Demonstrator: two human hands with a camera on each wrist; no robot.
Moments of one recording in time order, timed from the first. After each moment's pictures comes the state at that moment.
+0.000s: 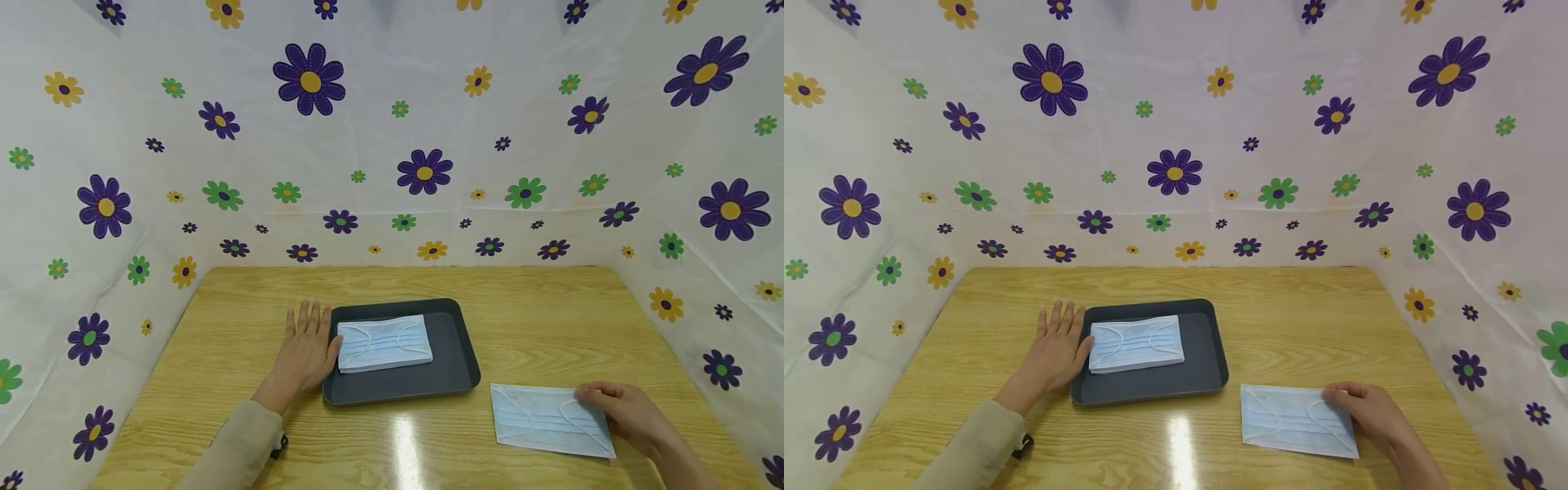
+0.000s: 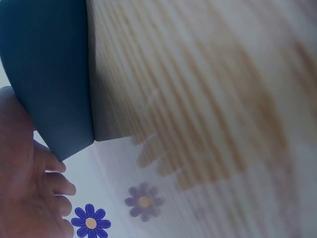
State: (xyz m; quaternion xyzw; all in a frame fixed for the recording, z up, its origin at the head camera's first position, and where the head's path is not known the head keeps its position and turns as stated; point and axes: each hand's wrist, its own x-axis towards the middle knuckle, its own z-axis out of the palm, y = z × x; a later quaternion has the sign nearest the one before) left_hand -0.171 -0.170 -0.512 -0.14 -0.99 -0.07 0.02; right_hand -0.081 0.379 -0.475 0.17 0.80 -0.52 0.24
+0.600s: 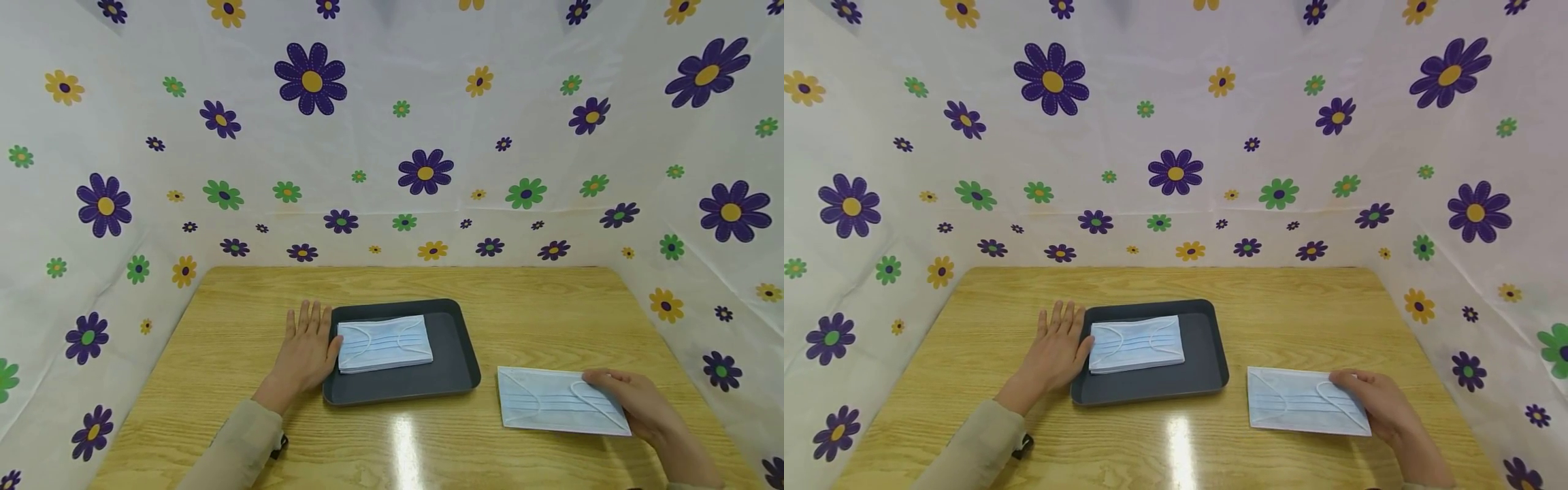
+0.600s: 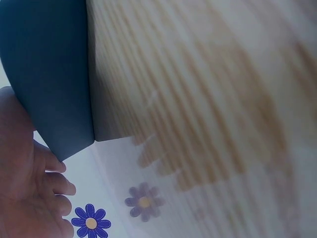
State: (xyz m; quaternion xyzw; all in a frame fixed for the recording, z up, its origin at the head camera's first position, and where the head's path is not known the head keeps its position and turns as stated) left_hand -0.171 -0.169 -0.509 -0.14 -0.99 -0.08 0.01; right_hand -0.090 0.386 -0.462 0.16 0.77 -0.57 0.22
